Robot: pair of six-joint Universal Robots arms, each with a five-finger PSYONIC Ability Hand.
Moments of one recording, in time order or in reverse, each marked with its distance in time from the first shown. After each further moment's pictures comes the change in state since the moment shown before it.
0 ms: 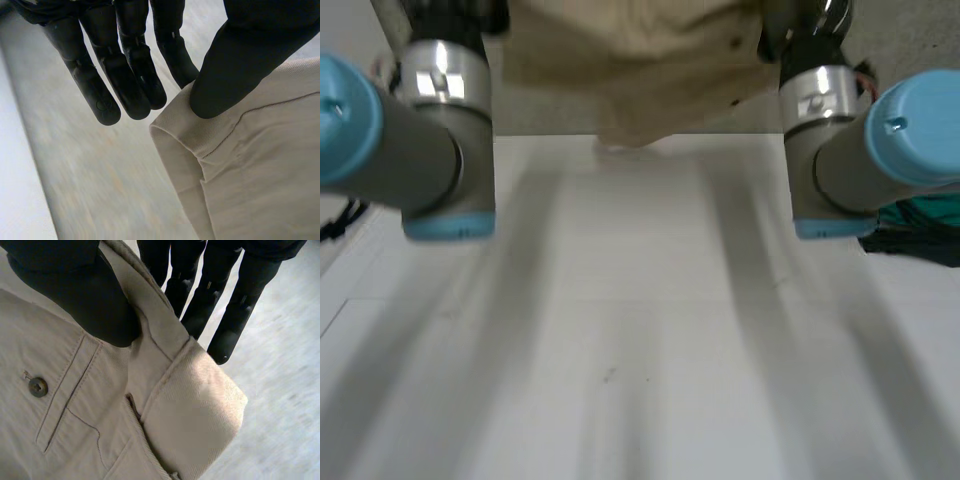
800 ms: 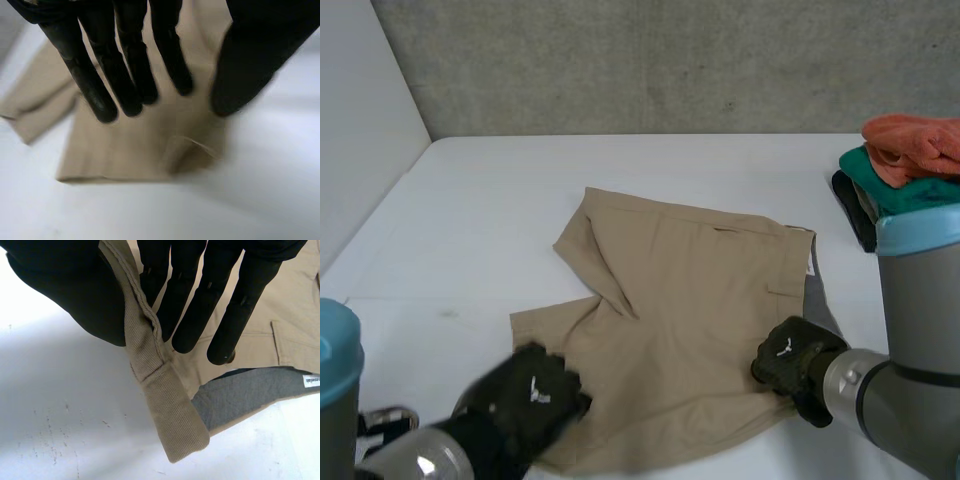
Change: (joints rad) left arm -0.150 0.411 -0.687 -1.002 0.246 0.332; right arm -0.016 -0.286 0.643 1.112 -0.096 -0.365; left_hand -0.425 -0.421 -0.392 -0.403 -0.356; right_hand 0.021 0.000 0.000 0.000 0.000
